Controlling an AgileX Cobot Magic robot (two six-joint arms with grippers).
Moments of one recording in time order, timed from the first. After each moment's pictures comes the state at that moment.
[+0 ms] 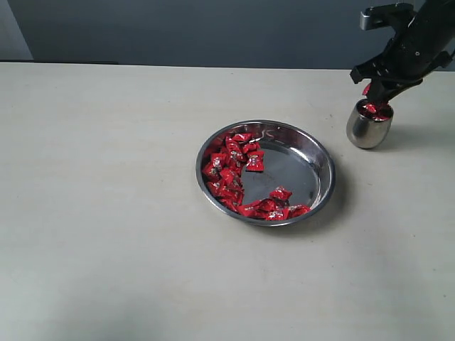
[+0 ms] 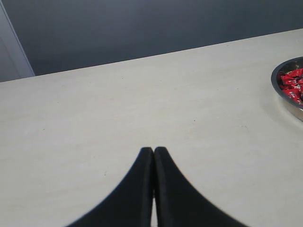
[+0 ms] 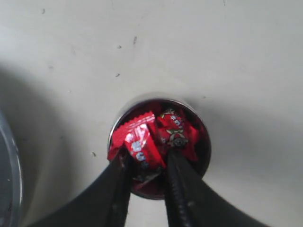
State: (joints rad) left arm -0.06 0.00 0.00 0.14 0.31 -0.05; right arm 0.01 2.12 -1.73 0.14 1.00 -0.36
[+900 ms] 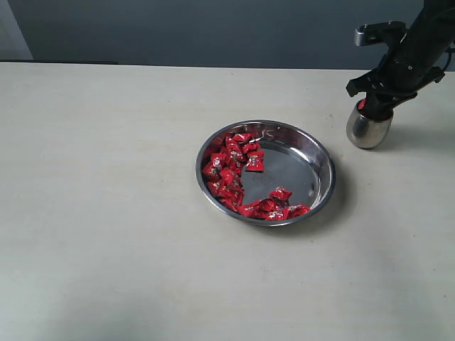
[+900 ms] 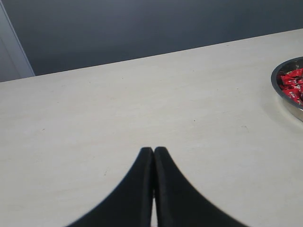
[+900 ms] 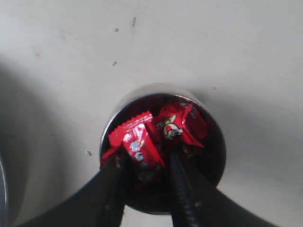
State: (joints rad) left arm -0.06 0.00 0.00 0.14 0.31 -0.05; right arm 0.01 2.18 -1.73 0.14 1.00 -0.36
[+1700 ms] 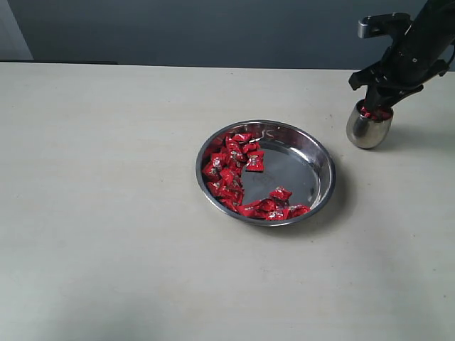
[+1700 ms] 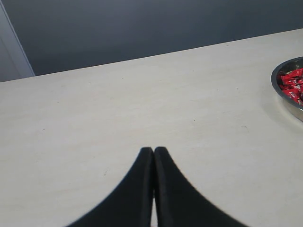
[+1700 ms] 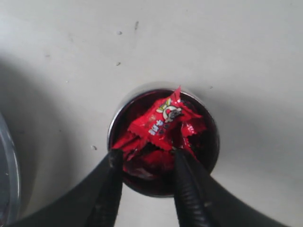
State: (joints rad) left arm -0.06 0.00 0.00 0.14 0.31 -0.05; right arm 0.01 2.14 -1.73 0.14 1.02 -0.36
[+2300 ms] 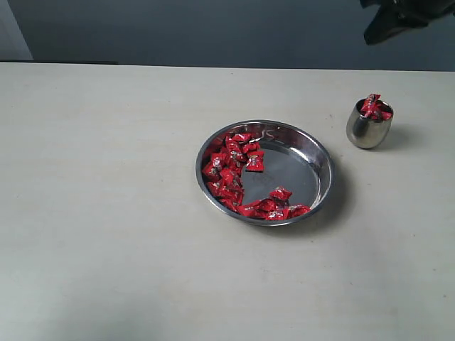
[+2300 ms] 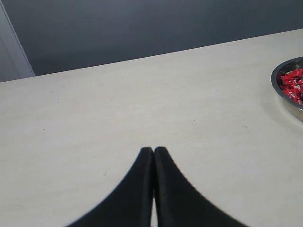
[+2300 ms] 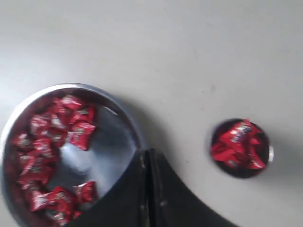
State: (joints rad) left arm -0.06 0.00 0.00 0.14 0.31 -0.05; right arm 0.01 1.84 -1.72 0.44 1.12 -0.44
